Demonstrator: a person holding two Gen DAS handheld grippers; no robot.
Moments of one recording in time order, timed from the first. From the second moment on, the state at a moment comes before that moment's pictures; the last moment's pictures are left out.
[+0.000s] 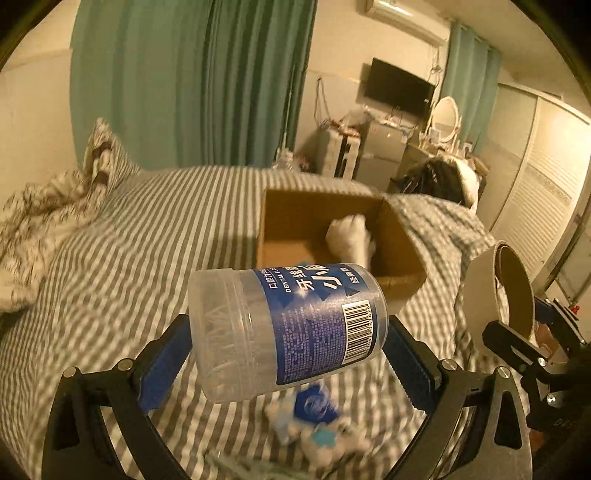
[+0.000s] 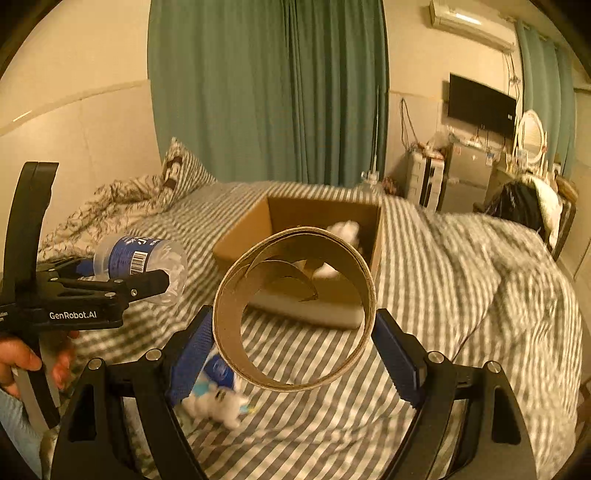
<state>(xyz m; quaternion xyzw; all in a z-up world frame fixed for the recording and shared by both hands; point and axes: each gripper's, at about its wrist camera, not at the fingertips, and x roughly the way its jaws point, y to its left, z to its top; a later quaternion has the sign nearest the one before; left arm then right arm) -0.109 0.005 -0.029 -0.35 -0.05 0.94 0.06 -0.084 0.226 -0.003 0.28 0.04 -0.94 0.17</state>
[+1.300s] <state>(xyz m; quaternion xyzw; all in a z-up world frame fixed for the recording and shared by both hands) -0.268 0.039 -0.048 -0.35 -0.01 0.94 0.05 -0.286 0.239 -0.002 0.30 -0.01 -0.94 0.16</state>
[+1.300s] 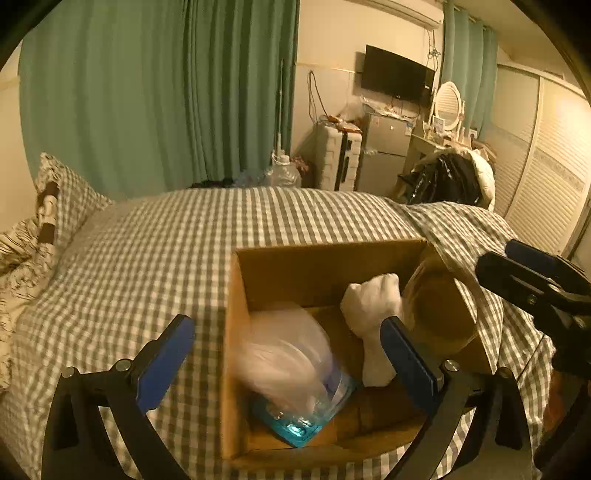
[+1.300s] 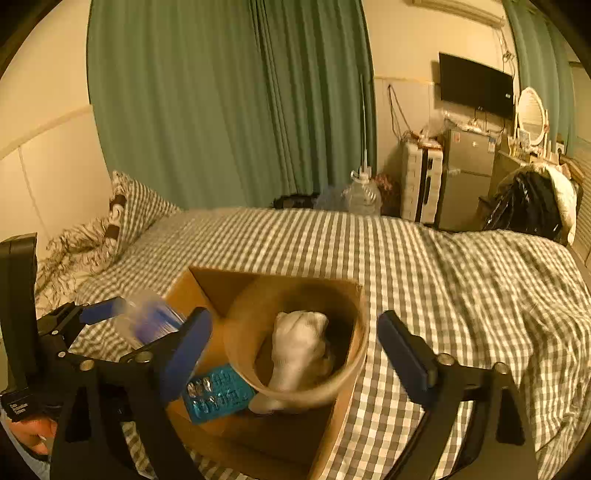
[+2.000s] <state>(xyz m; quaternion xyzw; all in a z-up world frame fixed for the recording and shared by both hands) -0.092 -0.021 0.005 -0.34 -0.02 0.94 -0.02 -0.110 0.210 0.061 0.26 0.07 -0.95 0.17</state>
